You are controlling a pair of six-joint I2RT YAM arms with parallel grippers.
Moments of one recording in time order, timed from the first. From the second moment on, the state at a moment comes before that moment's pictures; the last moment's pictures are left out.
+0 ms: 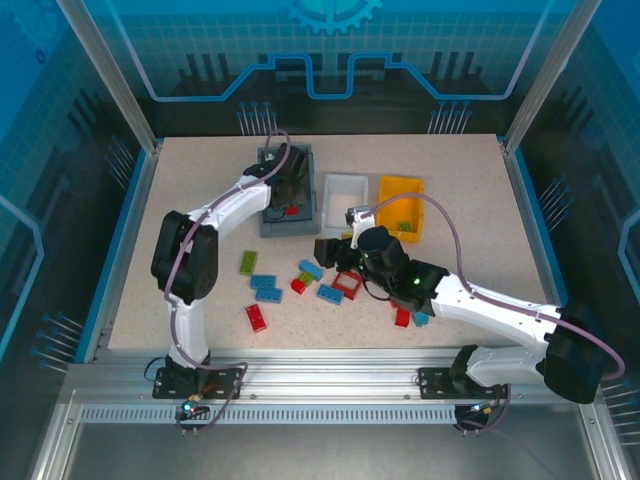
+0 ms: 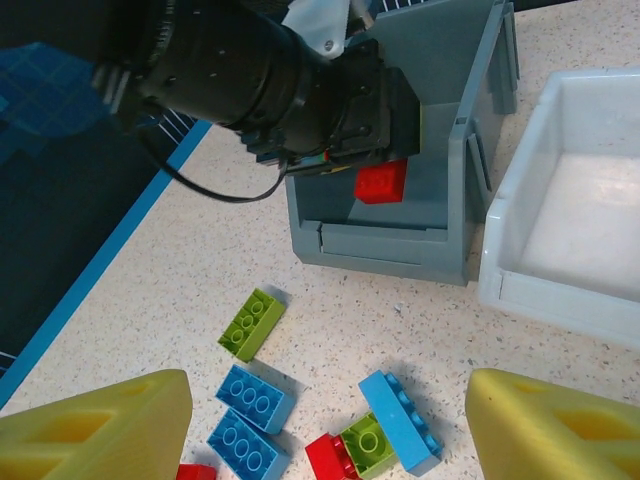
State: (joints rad) left arm -0.39 2.01 1.62 -0.66 -0.18 -0.59; right arm 0.91 1.22 0.81 -0.01 0.23 0.58
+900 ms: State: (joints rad) left arm -0.62 1.42 1.38 -0.65 -0.18 -0.60; right arm 0.83 1.07 0.80 -0.53 0.33 0.63
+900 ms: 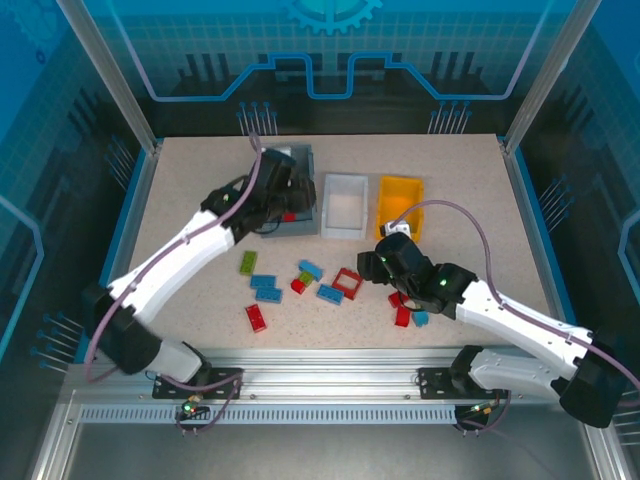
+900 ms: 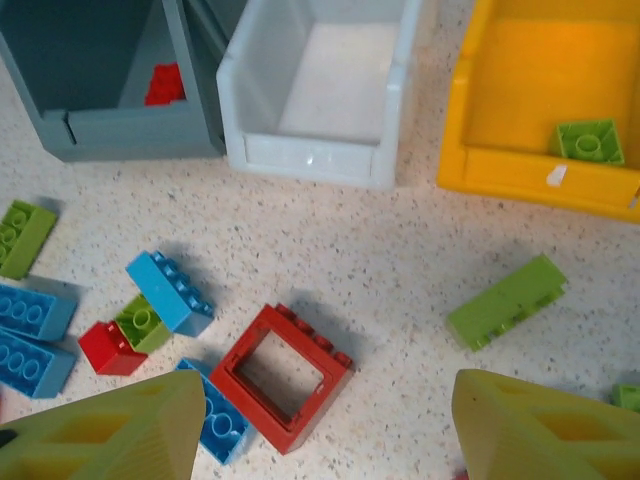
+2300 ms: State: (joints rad) left arm -1.01 0.98 0.74 -0.44 -0.22 -0.93; right arm 0.47 1.44 0.82 -0.78 0.18 0.83
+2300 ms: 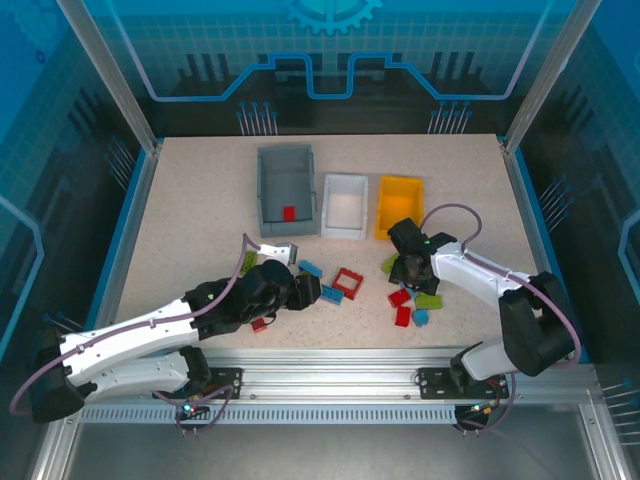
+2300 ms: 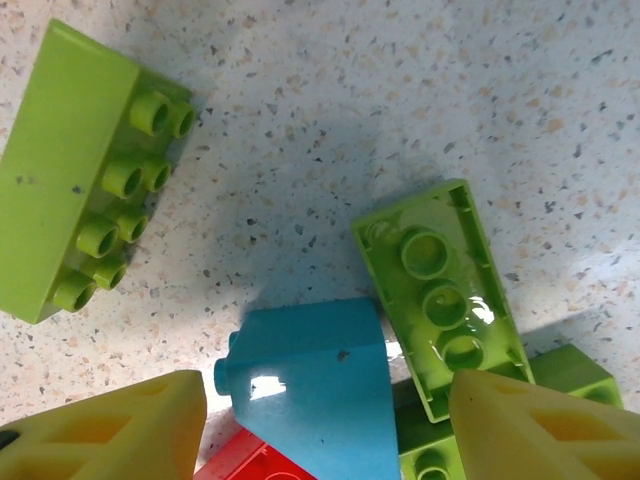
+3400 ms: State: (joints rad) left arm -1.02 1.00 0.78 -0.51 -0.34 -0.95; right arm 0.64 1.66 1.34 -0.79 0.26 0.68
